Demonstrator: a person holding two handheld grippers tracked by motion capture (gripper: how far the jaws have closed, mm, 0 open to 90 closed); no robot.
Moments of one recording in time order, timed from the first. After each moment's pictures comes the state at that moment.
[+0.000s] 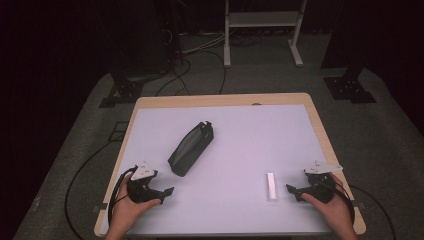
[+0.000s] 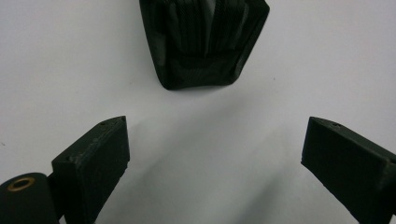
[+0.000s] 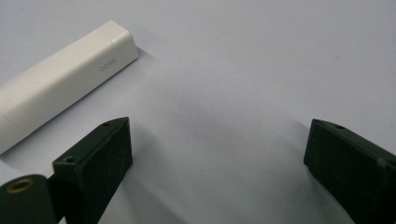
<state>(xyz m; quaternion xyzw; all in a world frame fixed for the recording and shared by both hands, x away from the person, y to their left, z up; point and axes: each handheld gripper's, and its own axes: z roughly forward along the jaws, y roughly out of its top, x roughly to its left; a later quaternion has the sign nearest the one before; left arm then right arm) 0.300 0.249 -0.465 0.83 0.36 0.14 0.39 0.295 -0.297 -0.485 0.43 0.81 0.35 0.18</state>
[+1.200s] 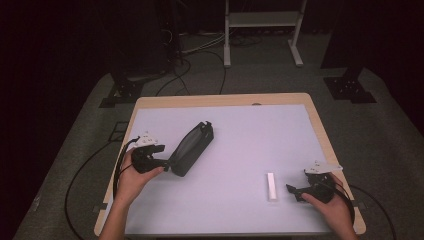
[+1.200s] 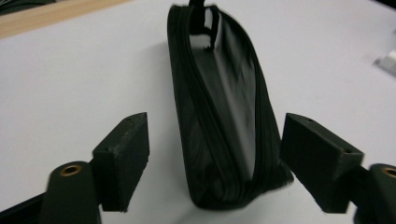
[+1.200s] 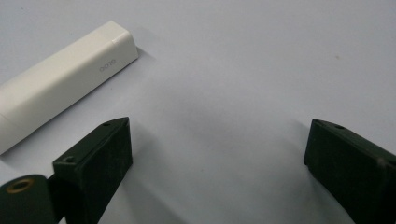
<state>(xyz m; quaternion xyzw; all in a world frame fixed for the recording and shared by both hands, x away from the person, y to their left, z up) 0.359 0.230 -0.407 0.81 0.37 0.15 0.43 0.295 -0.297 -0.485 0.43 0.81 0.35 0.18</state>
